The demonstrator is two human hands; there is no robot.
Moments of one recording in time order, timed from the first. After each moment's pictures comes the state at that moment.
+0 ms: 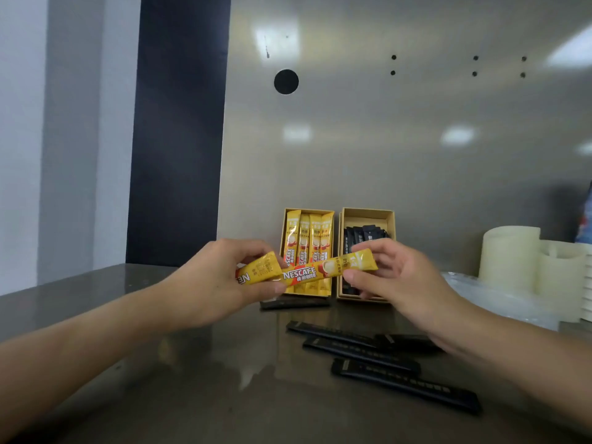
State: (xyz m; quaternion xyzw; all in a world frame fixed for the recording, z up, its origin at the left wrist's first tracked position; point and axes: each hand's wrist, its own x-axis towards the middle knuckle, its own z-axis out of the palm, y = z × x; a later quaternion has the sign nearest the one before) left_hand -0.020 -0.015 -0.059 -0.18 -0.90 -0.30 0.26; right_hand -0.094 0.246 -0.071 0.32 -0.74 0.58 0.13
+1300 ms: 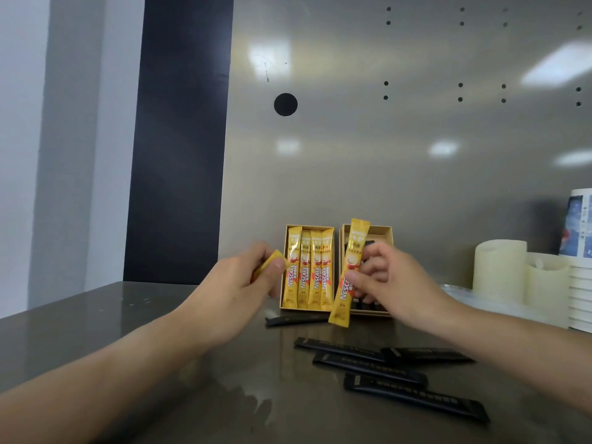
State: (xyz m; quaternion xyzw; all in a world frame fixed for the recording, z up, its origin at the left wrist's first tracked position) left_hand -0.013 -0.004 -0.056 -0.15 -0.87 -0.34 0.33; right_hand -0.096 0.231 -0.049 0.28 -0.82 0.46 0.21
